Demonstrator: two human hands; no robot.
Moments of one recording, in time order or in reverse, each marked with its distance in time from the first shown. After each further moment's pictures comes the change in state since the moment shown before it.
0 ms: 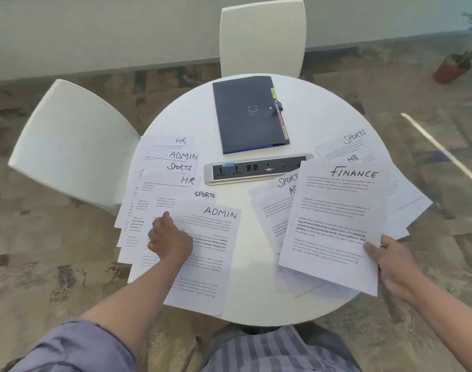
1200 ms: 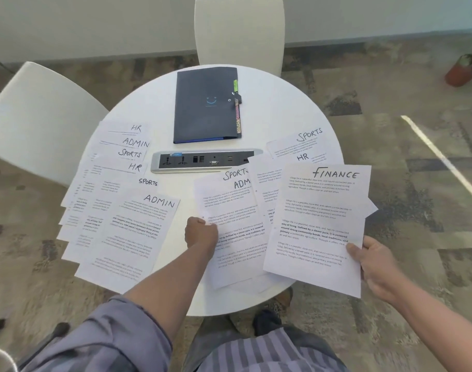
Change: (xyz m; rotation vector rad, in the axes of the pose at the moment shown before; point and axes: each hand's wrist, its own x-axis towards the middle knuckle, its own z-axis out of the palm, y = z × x) left_hand -0.142 0.196 0.137 -0.608 -0.092 -0.368; right_hand 0.092 -0.016 -0.156 -0.032 -0.171 0.036
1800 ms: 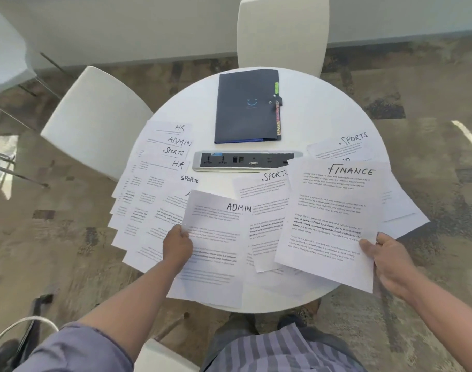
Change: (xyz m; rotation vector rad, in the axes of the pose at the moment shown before) left_hand 0.052 -0.062 -0.151 0.246 0.010 0.234; right_hand 0.000 -0.014 0.069 0.001 -0.077 -0.027
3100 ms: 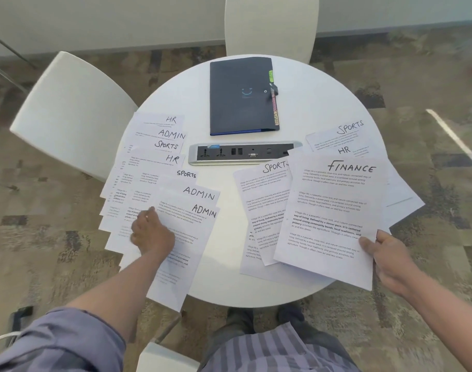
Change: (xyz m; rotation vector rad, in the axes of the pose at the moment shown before) left_hand 0.060 -0.025 -0.038 0.498 0.144 0.050; right_hand -0.022 0.025 0.023 0.036 0.086 0.016
